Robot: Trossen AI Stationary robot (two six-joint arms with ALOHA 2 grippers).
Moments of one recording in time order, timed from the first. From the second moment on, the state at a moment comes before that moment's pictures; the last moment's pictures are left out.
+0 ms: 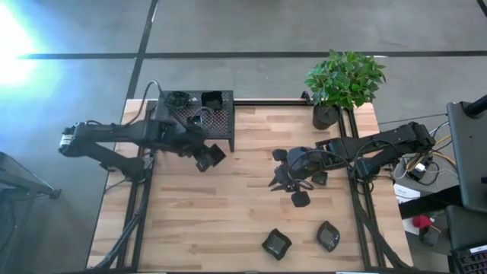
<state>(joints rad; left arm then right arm) 0.02 1.19 1.21 -0.93 -0.19 -0.59 0.21 1.38 1.22 -0.57 -0.13 -0.03</state>
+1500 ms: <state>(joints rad) 0.53 1.08 1.14 -1.02 -0.21 -1.19 0.21 1.38 1.22 -0.56 -0.13 -0.01</state>
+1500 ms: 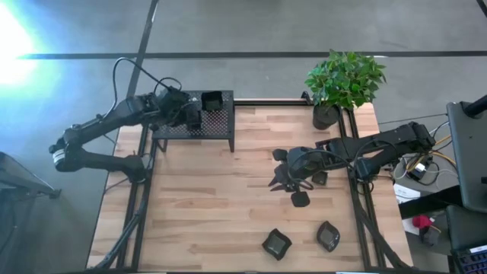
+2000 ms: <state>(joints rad) 0.53 1.09 1.14 -1.09 -0.20 -1.23 0.21 1.38 1.22 -0.56 -0.13 -0.02</state>
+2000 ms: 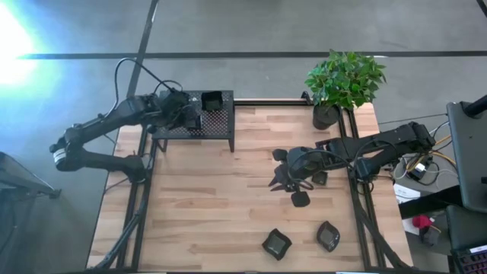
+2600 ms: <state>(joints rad) 0.53 1.13 1.14 -1.01 -0.18 -1.22 0.21 1.38 1.22 -0.56 -0.13 0.00</state>
